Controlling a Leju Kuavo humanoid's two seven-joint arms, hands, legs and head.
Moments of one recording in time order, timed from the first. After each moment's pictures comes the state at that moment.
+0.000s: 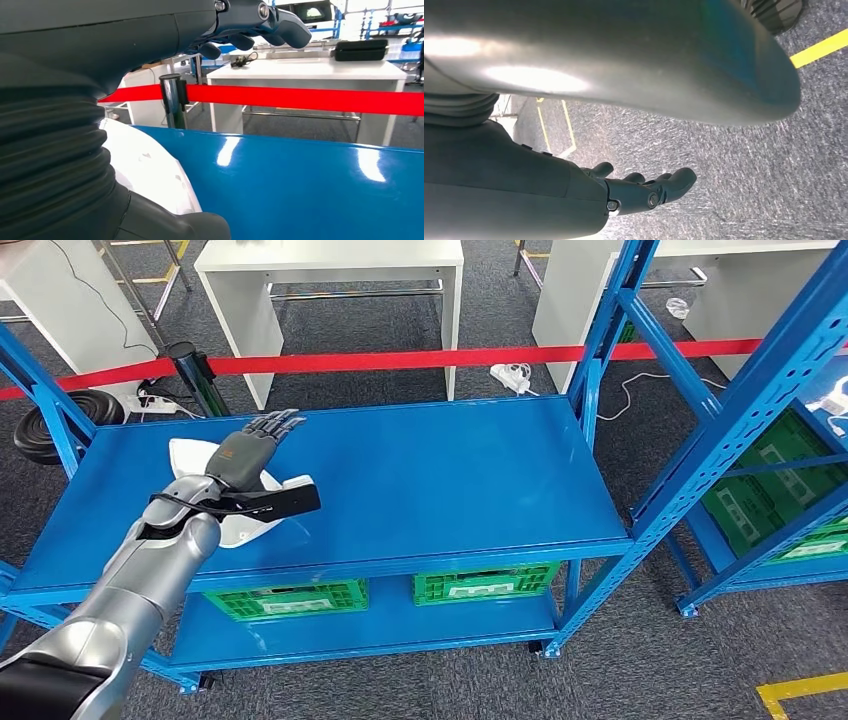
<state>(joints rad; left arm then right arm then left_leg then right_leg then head) -0.87 0.04 -0.36 -0.43 -1.02 0.22 -0.35 -0.06 0.20 -0.81 -0.20 0.77 -0.14 0.16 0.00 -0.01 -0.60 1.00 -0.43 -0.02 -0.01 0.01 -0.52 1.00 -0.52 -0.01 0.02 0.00</state>
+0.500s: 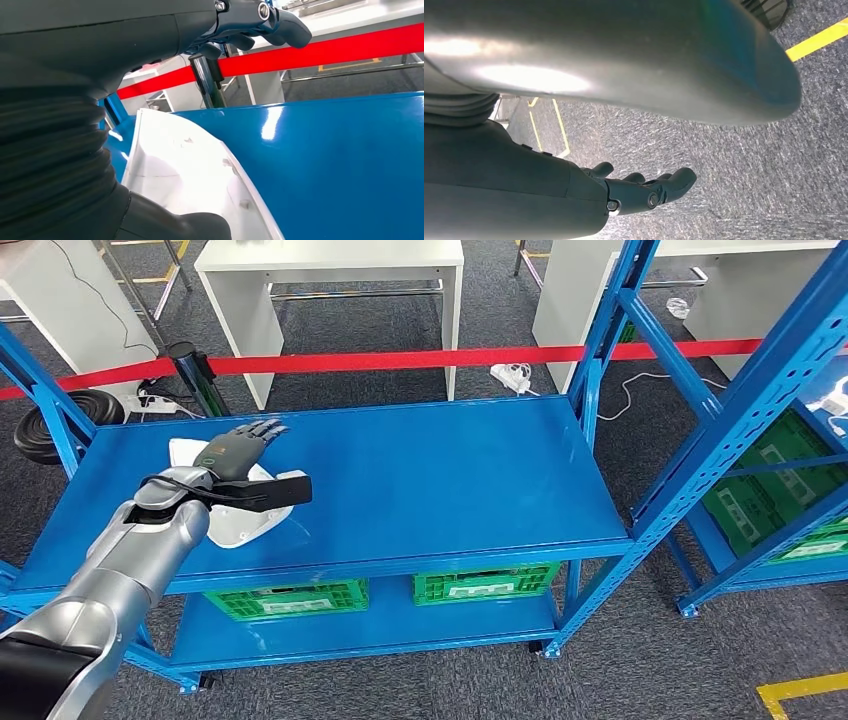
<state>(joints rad) -0.95 0.05 -0.39 -0.32 -1.10 0.07 -0.23 -0.06 0.21 -0.84 -0.20 0.76 -0.16 0.12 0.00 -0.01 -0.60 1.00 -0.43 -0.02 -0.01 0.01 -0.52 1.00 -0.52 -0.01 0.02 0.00</state>
